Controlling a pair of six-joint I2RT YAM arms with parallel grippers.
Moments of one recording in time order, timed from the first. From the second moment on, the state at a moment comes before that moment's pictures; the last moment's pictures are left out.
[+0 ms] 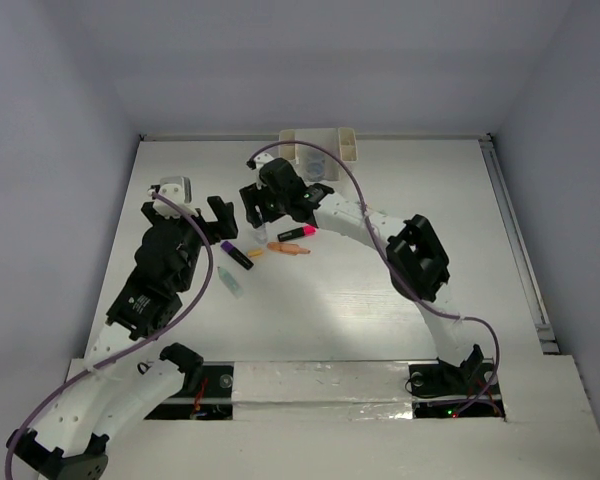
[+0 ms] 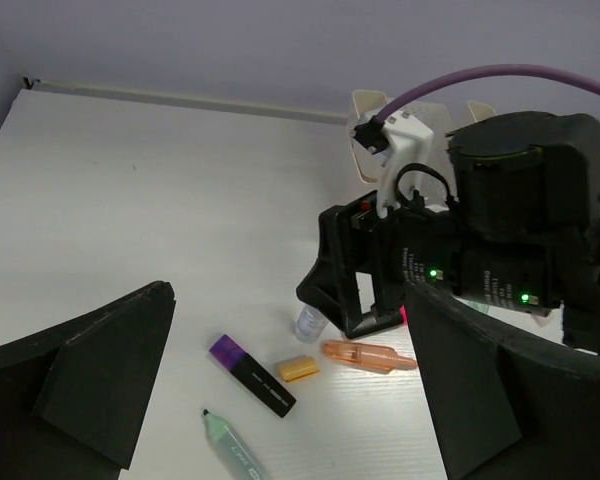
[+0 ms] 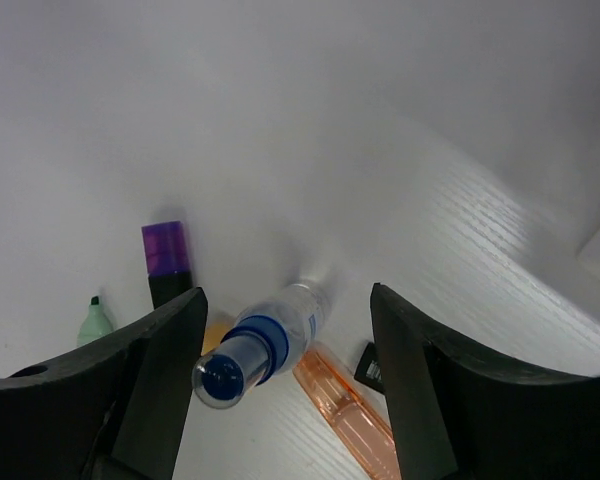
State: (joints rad) left arm -0.51 0.66 0.83 -0.25 -0.43 -0.25; right arm 0.83 2.21 1.91 -0.32 -0.02 0.23
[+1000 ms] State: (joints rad) left arm -0.51 0.67 0.83 -0.24 -0.41 -0.25; right arm 0.78 2.13 2.02 -0.27 0.18 0.16
